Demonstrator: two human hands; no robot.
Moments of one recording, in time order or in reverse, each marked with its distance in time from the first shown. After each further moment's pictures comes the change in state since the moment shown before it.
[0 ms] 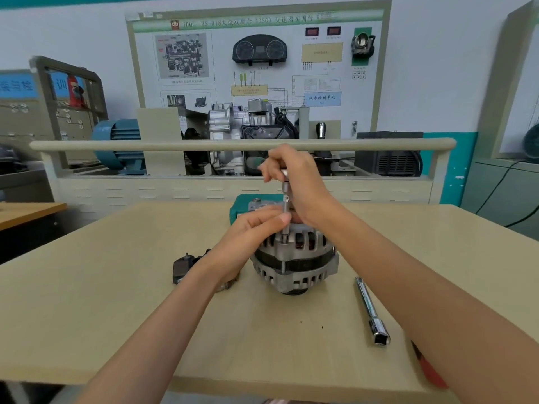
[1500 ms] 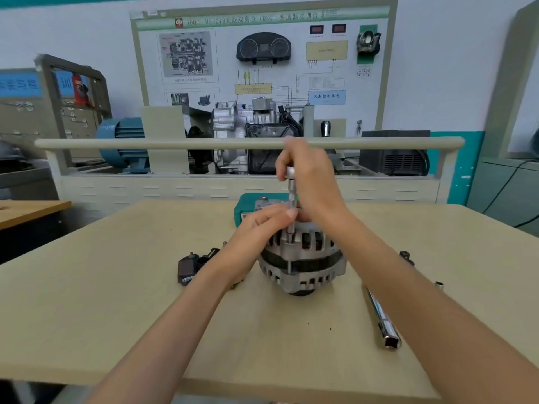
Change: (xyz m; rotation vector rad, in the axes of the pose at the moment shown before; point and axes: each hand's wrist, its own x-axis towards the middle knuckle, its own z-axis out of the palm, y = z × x) left_hand 0.001 -0.002 0.003 -0.043 0.042 0.011; right_hand -0.007 0.002 0.001 -0.296 0.159 -0.161
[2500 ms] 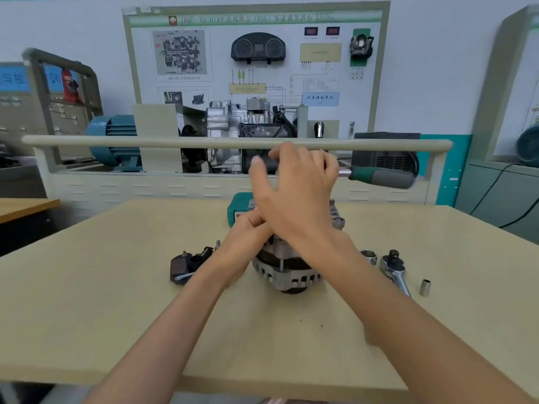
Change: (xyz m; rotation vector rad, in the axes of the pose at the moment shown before) left_hand 0.000 -0.007 0.001 0.045 0.102 0.051; right_hand -0.027 -0.012 0.012 -0.761 0.151 -0.176
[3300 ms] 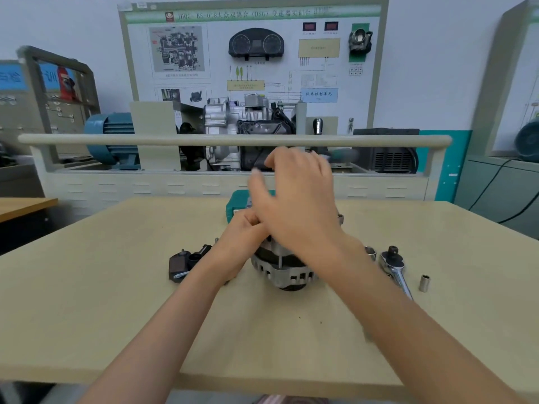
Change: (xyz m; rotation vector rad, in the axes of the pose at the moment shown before) left_hand -0.003 0.007 0.000 0.058 -0.034 0.017; right_hand -0.007 0.005 -0.007 -0.013 -0.136 -0.031
